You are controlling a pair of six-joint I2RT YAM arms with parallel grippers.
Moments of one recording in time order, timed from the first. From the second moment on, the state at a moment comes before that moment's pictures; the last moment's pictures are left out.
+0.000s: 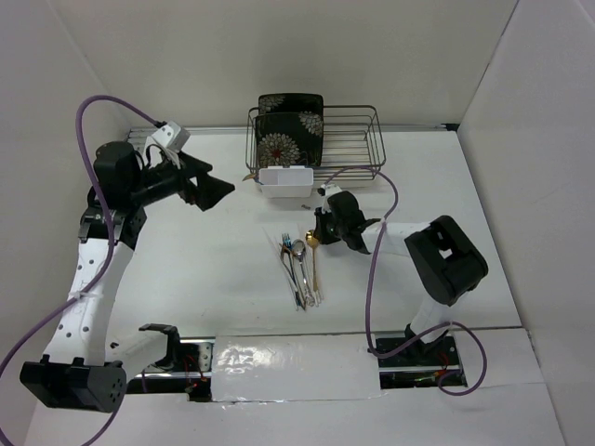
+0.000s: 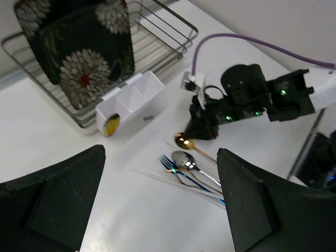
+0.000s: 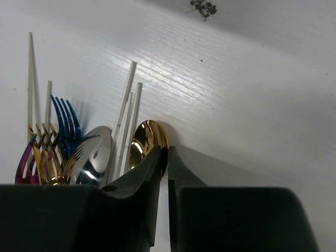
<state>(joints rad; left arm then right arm) -0.05 1.06 1.24 -0.39 0.77 -0.02 0.55 1.72 0.81 0.18 -0.07 0.26</state>
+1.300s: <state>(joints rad) -0.36 1.50 1.12 -0.21 0.98 0.00 0.62 1.40 1.02 -0.03 -0.59 0.11</state>
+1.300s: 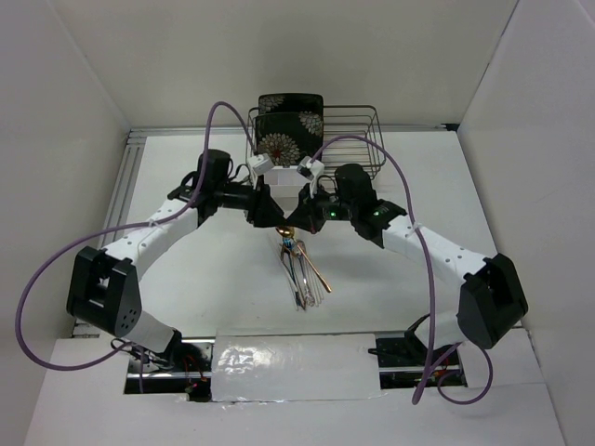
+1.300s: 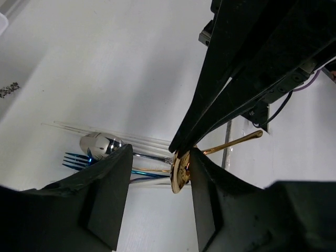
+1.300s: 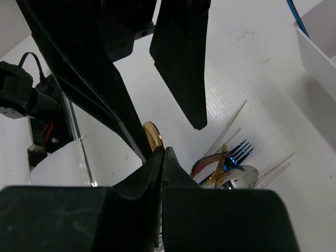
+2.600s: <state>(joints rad) -0.31 1.54 1.18 -0.30 1.12 0.20 0.62 1.36 1.02 -0.09 -0.49 0.13</state>
